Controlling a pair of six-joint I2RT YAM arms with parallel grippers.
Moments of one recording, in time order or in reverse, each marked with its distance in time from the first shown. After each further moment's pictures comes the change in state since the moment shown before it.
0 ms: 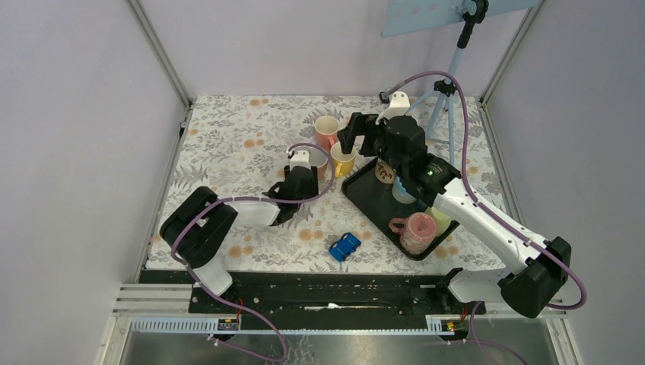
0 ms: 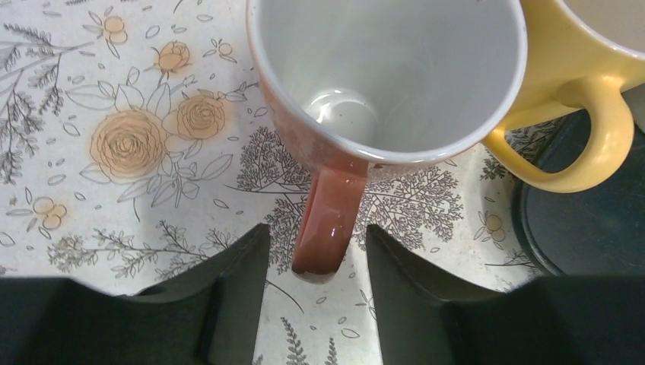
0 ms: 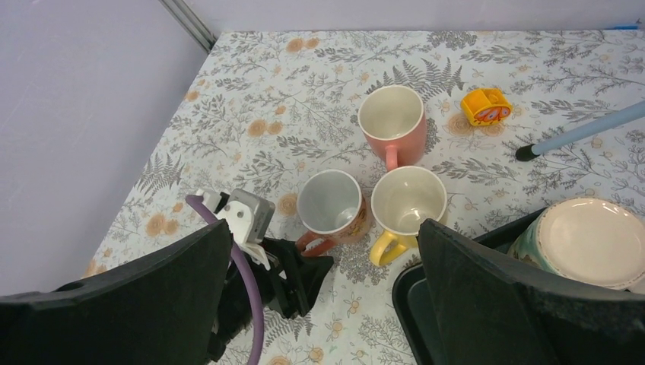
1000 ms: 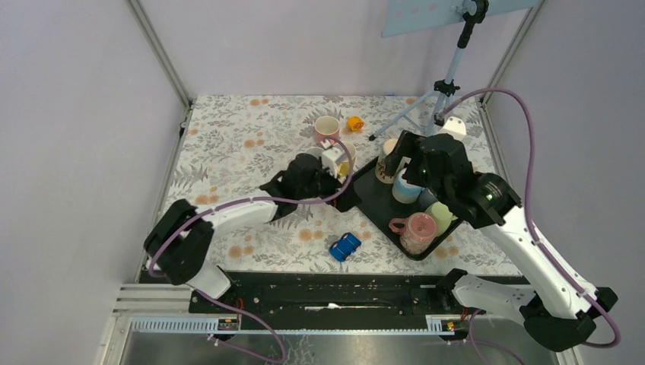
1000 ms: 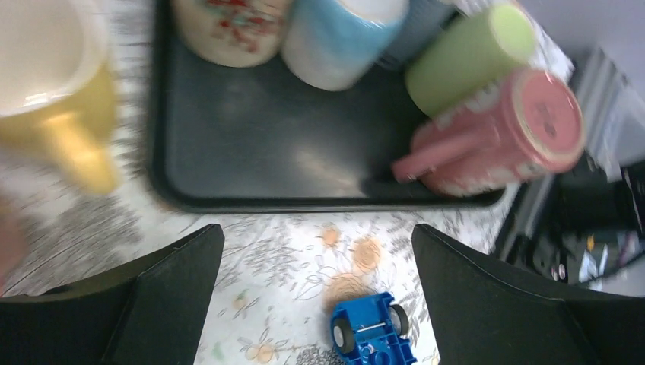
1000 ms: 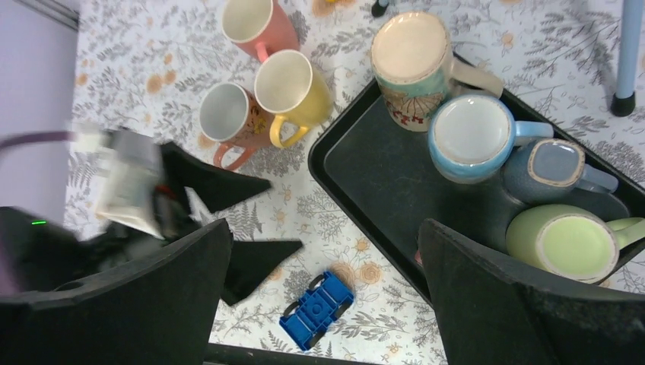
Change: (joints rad) left arm -0.050 -0.206 0.151 -0.203 0.656 0.106; right arm -0.001 -0.239 0.091 -0.701 0.202 0.293
